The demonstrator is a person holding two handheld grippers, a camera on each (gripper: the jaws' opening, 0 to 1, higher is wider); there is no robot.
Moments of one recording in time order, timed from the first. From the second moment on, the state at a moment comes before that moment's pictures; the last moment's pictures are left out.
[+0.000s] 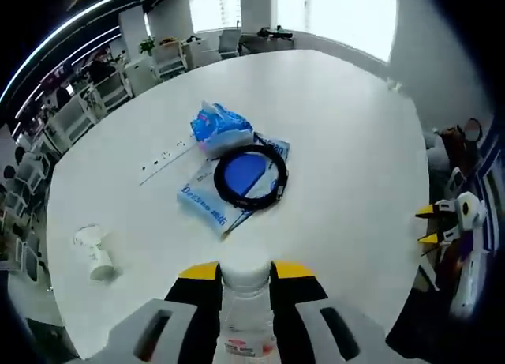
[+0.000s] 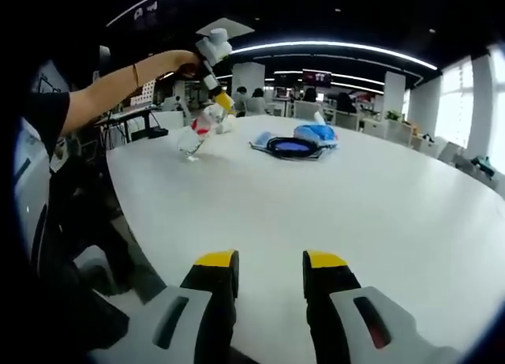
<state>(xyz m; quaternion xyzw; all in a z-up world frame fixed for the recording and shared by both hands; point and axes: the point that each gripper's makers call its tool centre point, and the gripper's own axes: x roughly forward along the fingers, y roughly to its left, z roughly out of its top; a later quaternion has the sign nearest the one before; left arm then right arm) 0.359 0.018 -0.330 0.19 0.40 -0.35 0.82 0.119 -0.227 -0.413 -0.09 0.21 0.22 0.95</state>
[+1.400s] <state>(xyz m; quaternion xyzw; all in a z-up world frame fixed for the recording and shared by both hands) 0.290 0.092 -0.304 0.10 0.24 -0.46 0.85 0.103 -0.186 -0.403 -0.14 0.21 0.25 0.93</state>
